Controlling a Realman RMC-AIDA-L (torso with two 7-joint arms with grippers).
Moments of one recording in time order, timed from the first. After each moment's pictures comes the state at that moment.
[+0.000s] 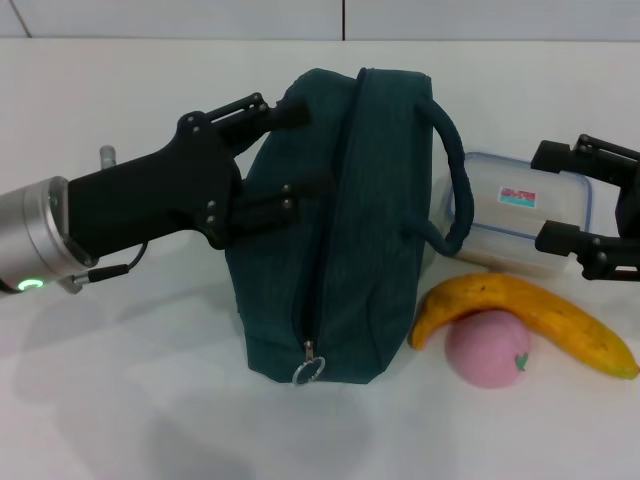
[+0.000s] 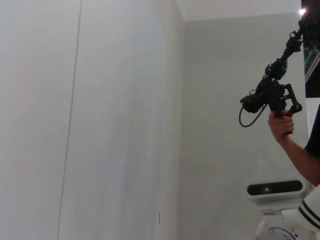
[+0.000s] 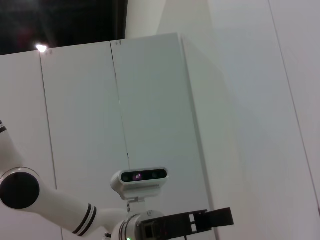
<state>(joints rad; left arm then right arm) -0.47 -2.01 1.13 0.42 1.23 1.78 -0.99 0.57 1.79 -1.81 -0.20 -0.63 -1.84 0.92</state>
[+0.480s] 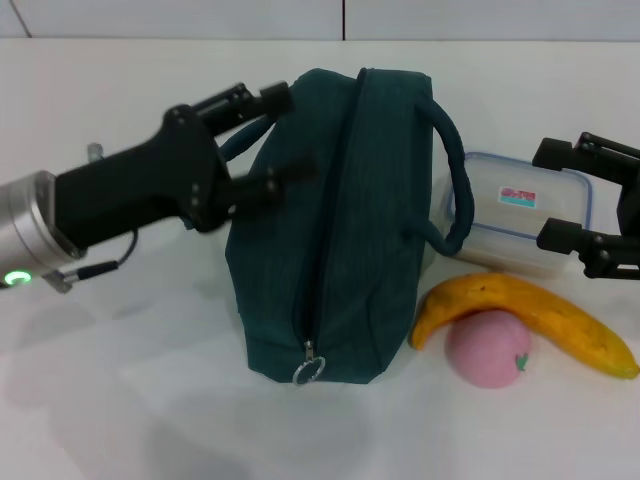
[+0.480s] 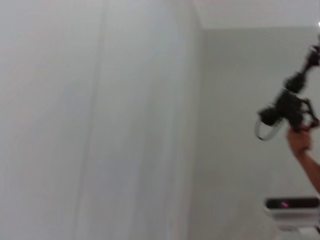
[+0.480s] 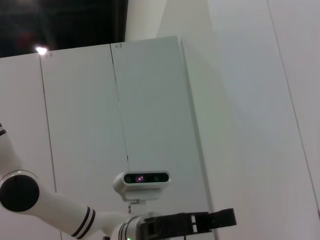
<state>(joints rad) -0.46 -2.01 1.10 0.42 1.23 1.77 -1.05 0.57 1.79 -1.81 -0.20 -0.63 -1.85 0.92</state>
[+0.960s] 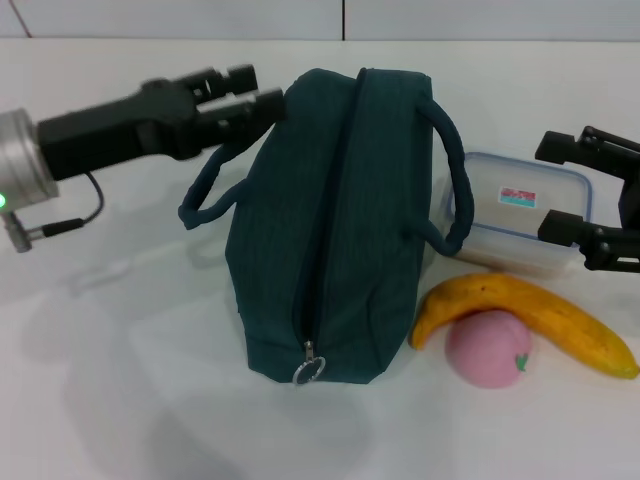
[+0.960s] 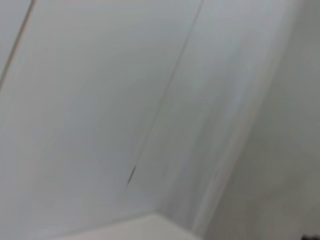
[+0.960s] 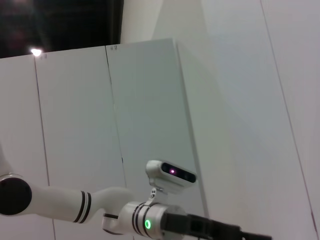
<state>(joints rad) -0.44 -2.01 1.00 0.72 1.45 1.54 -1.62 0.56 1.79 -1.79 -0.20 -0.63 -1.84 0.93</state>
